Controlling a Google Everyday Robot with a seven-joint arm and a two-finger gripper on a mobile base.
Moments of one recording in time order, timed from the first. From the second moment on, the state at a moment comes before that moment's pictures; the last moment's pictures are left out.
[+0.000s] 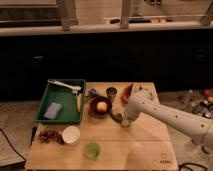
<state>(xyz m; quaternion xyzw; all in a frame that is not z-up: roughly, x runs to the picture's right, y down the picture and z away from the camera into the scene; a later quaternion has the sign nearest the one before) 0.130 0.205 0.864 -0.32 -0.04 0.20 0.92</state>
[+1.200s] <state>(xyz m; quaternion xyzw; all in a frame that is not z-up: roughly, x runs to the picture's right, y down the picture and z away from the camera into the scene) 0.120 0.136 0.802 -0.28 -0.05 0.12 0.95</state>
